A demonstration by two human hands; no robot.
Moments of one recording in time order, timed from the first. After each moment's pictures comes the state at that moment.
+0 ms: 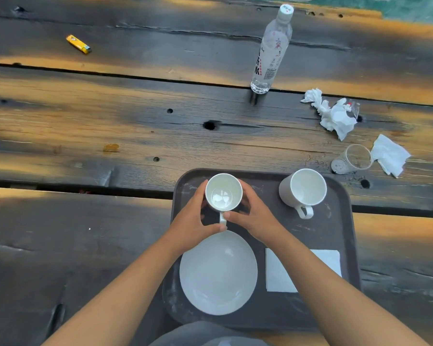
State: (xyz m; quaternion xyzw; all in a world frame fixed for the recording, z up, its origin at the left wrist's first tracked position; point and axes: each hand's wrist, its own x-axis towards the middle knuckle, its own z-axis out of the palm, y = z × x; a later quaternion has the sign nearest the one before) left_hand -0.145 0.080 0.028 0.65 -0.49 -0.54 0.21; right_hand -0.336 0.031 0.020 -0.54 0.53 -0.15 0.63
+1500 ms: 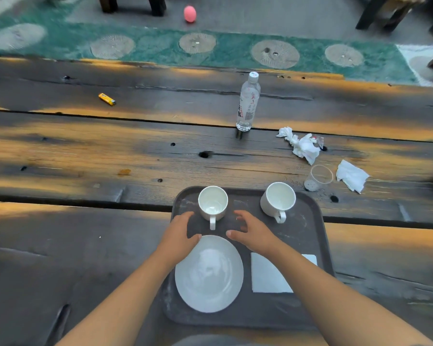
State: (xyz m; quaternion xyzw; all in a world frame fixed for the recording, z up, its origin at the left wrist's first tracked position) left_hand -0.146 0.123 0.054 0.74 -0.51 -0.42 0.15; right_hand -0.376 0.061 0.055 -0.60 0.57 -0.05 0.56
